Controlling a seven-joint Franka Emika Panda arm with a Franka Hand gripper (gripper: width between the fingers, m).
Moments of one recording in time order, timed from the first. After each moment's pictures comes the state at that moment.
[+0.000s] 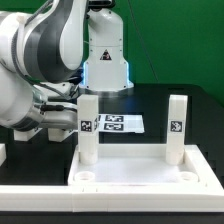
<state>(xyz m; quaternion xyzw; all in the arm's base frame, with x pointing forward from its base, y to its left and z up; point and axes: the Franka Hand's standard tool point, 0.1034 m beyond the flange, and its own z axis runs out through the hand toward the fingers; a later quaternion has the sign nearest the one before) 0.407 -0.119 0.015 -0.88 0.16 0.43 0.14</state>
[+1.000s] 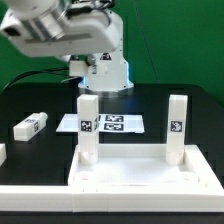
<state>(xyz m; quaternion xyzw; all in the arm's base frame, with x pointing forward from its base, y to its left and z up) 0.438 -0.044 0.169 -0.91 0.20 0.33 0.13</state>
